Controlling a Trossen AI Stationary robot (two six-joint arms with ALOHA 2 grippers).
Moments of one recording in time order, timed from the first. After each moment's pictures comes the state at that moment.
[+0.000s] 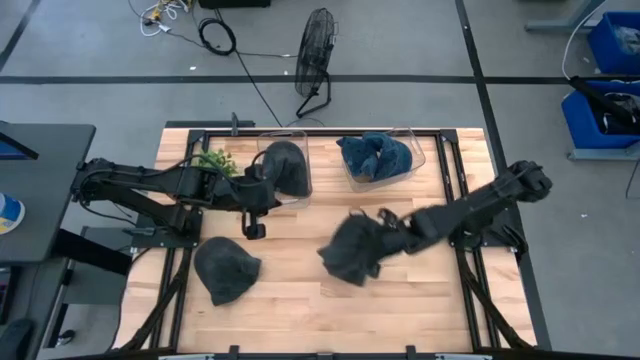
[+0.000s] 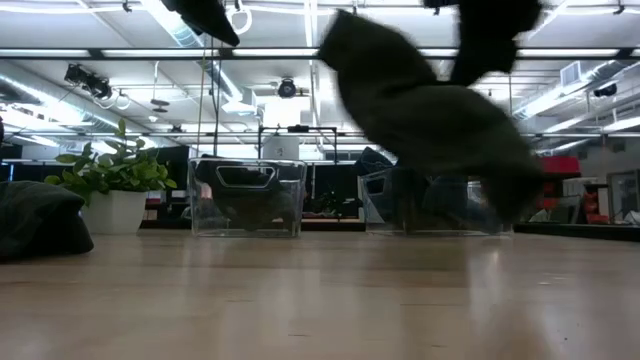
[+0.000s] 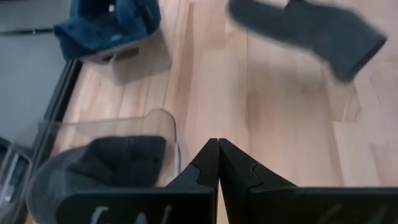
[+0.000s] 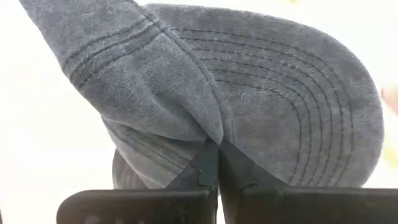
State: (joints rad) left arm -0.13 1.20 1.15 -0.72 -0.29 -0.03; right arm 0.39 1.52 1.18 -0.75 0.30 0.71
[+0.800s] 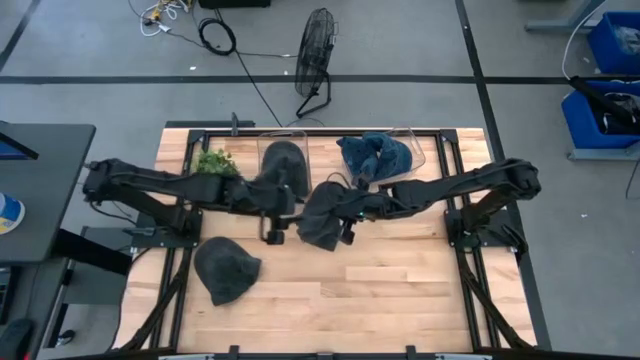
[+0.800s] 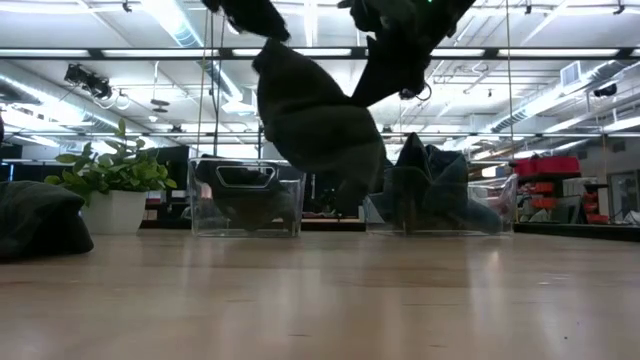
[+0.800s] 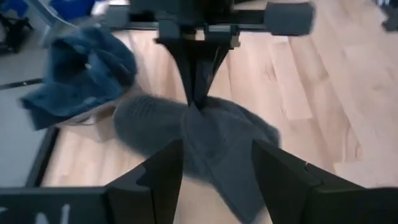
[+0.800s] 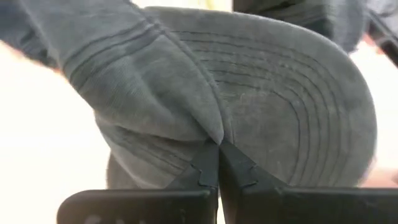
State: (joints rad) left arm -0.13 1.34 1.15 -0.45 -0.23 0.10; right arm 0.10 1.59 1.18 -0.43 0.27 0.30
